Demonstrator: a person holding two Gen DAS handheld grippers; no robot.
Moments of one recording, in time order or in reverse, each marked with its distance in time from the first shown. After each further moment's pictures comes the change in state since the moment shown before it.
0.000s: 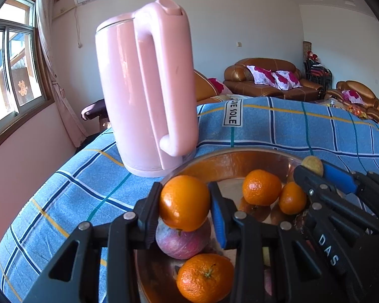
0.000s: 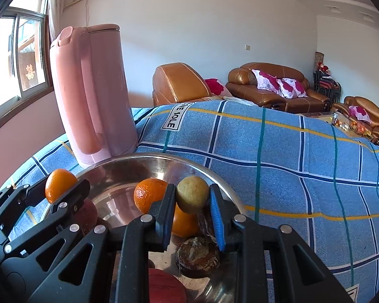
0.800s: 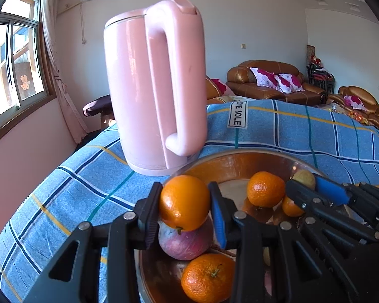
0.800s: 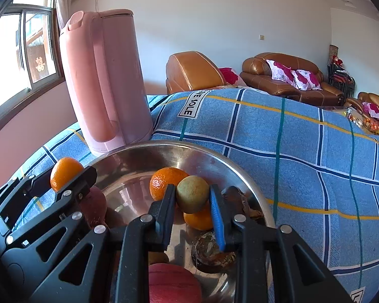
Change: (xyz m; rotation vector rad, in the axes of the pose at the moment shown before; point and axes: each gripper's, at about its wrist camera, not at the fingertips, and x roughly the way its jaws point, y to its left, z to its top) left arm 0.000 0.010 -0.001 -0.033 0.002 -0.017; right arm 0.006 0.006 -0.003 -0.002 0.065 0.074
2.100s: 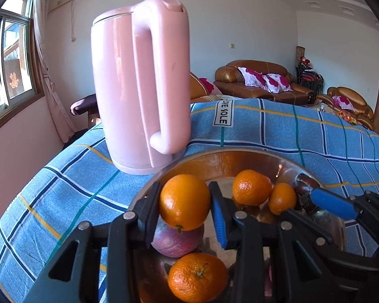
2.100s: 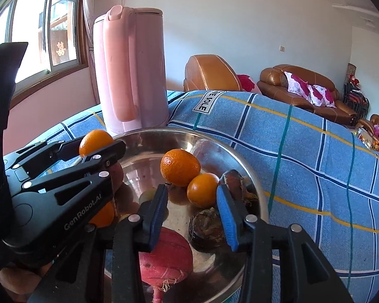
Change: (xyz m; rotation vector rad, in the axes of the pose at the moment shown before) left arm 0.000 -0.006 -0.001 0.003 0.009 -0.069; right arm -0.027 -0.001 -0.022 -0.132 -0.021 0.062
